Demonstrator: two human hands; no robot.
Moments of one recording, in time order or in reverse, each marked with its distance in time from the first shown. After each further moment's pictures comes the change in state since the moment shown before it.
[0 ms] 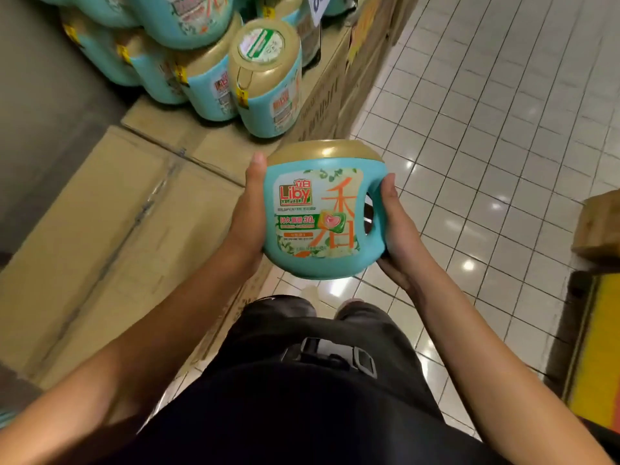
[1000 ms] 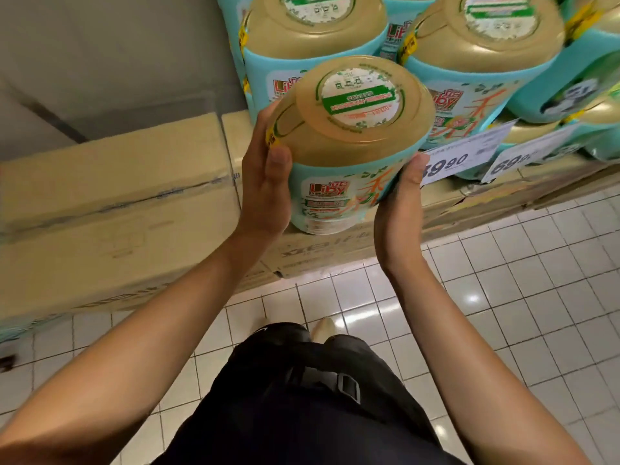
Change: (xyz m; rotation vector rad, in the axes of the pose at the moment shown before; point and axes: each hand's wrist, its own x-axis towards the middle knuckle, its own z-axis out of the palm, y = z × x) left_hand 0.172 0.114 0.021 -0.065 0.786 0.887; right_hand 0.269 -0.175 0.081 -0.268 -0.607 -0.385
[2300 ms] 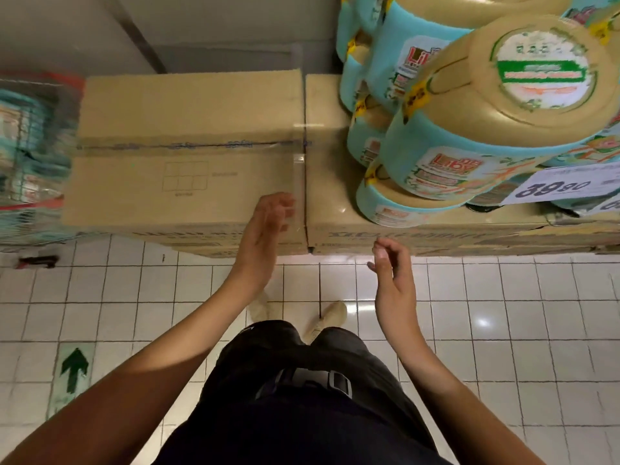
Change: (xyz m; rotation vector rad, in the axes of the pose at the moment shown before) left_hand -0.137 -0.030 -0.116 0.278 0.259 -0.475; right_hand -0.106 0.101 0.011 -0.407 -0.177 0.256
